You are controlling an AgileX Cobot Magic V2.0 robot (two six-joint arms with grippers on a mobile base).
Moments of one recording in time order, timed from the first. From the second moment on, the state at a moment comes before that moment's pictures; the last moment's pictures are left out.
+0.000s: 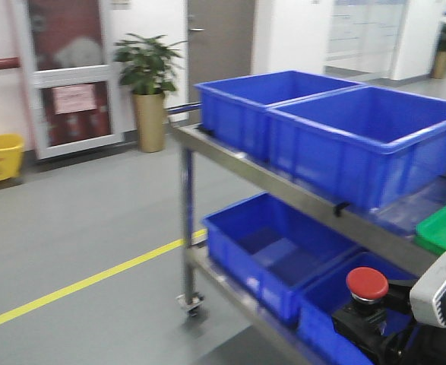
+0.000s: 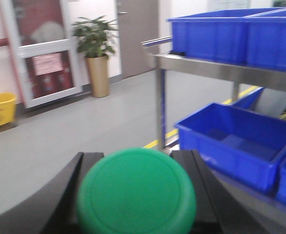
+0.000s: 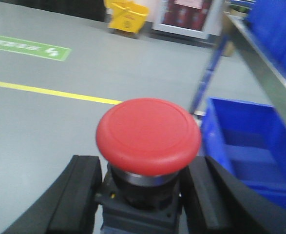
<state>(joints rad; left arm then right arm) -0.04 0.52 -0.30 0.39 -0.07 -0.35 0.09 1.06 -0.61 -1.53 -0.49 1.17</state>
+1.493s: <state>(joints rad) -0.04 0.52 -0.30 0.39 -0.07 -0.35 0.09 1.06 -0.61 -1.53 -0.48 1.17</state>
